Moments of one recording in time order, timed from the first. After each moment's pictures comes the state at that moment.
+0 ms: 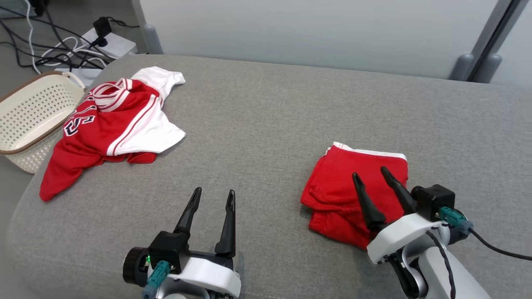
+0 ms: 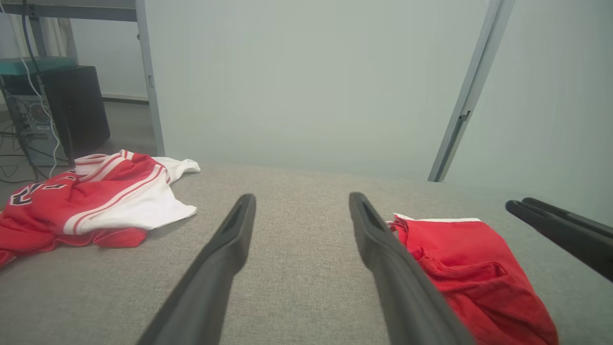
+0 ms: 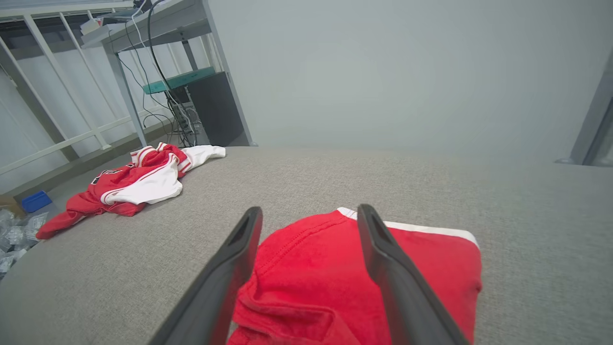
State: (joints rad) left arm -0.09 0.05 -0.40 0.15 -0.33 0.19 -0.26; right arm -0.36 -0.06 0.33 0.55 0.35 0.13 -0.25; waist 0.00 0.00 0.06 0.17
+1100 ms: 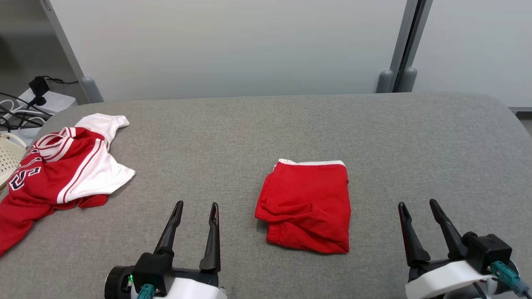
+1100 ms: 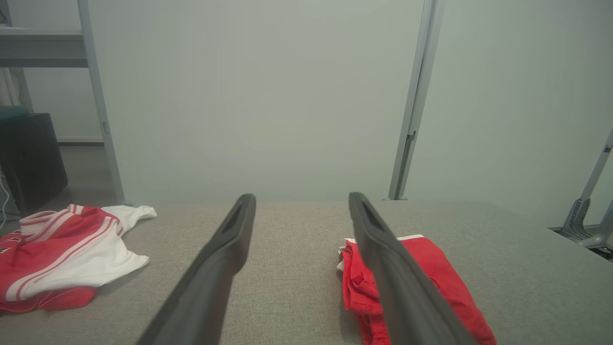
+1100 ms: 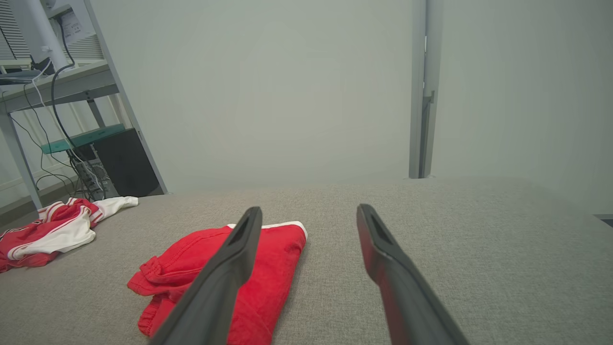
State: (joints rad) left arm 0.02 0.05 -0.31 0.06 -0.23 0.18 -0.26; right arm -0.06 -0.07 0.10 0.24 0.25 0.13 -0.25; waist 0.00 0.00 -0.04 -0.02
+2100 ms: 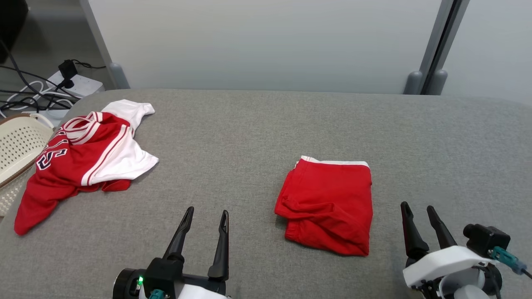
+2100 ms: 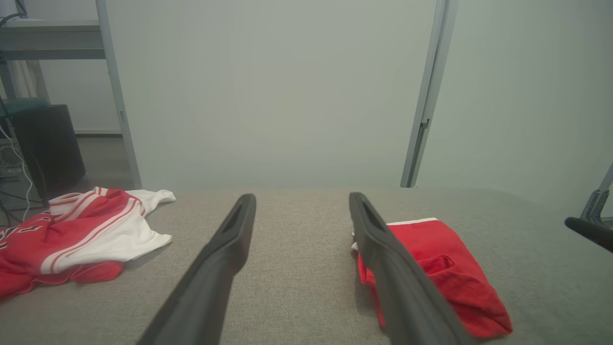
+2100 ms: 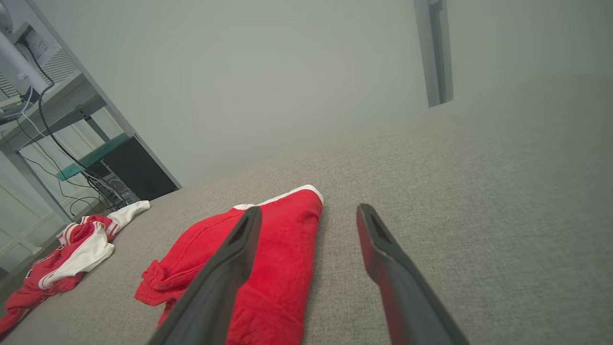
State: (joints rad) left arm 0.04 0.05 -0.34 0.06 -0.21 0.17 -0.26; right arm -0.15 -0.05 0.11 0.48 0.47 0.13 -0.25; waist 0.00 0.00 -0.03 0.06
